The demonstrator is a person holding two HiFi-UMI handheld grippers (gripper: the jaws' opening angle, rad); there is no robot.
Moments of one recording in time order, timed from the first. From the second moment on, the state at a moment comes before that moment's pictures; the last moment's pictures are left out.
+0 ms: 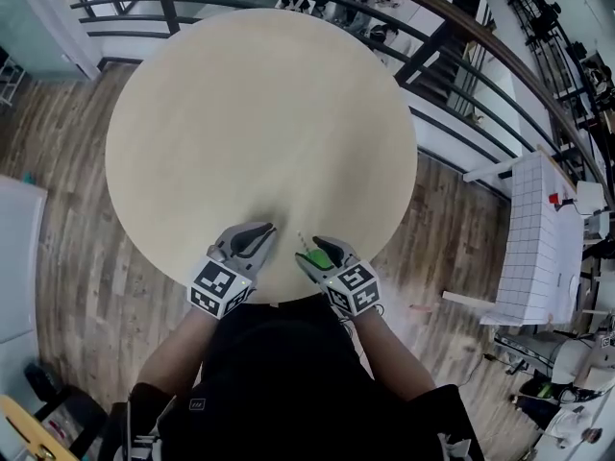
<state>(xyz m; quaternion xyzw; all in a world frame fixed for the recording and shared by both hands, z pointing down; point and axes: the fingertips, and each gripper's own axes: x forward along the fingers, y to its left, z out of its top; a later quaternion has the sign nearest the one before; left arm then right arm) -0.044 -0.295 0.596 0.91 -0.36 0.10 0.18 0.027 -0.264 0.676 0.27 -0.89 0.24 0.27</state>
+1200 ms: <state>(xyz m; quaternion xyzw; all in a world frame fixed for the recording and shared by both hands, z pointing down) -0.082 -0.256 0.600 0.90 -0.37 0.10 0.20 0.042 -0.253 0.667 0.34 -0.88 0.20 0.28</state>
